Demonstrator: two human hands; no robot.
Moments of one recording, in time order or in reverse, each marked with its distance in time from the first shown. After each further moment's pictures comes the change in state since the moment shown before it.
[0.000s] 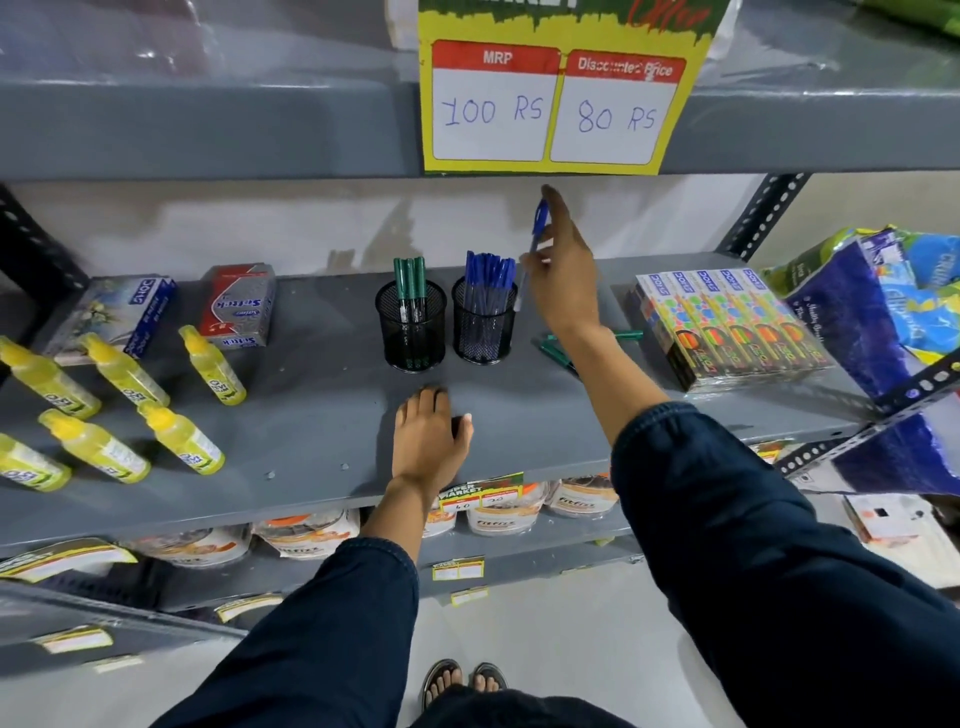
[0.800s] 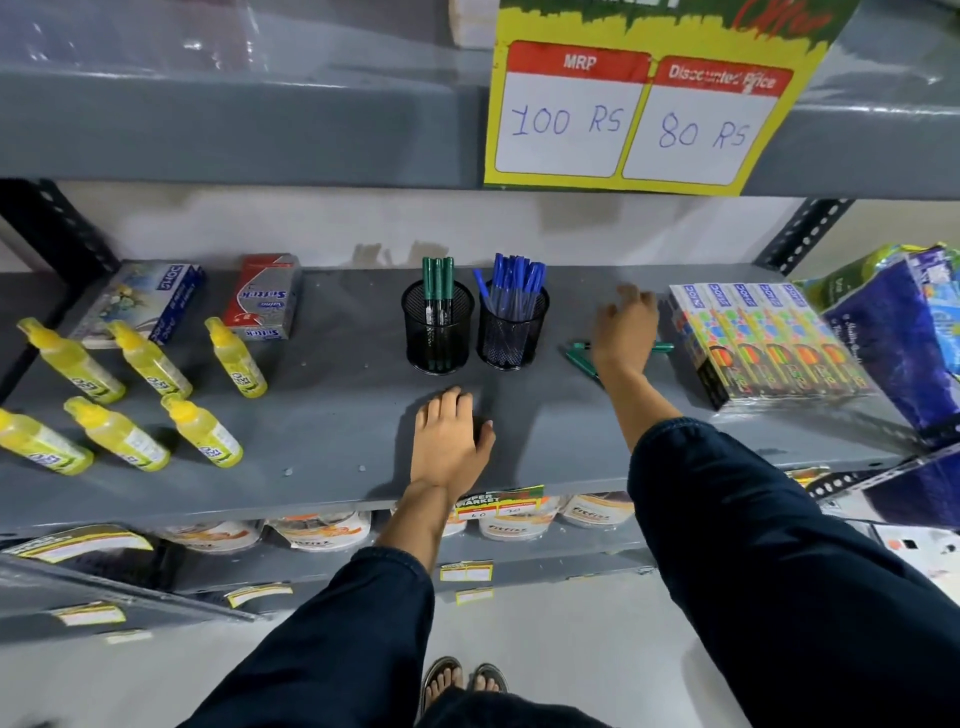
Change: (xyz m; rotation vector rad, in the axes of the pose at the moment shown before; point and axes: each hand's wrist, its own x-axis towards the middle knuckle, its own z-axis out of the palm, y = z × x) left_hand 0.005 -0.002 0.005 -0.039 -0.019 0.004; right_hand -0.006 0.077 0.016 -0.223 0.113 0.386
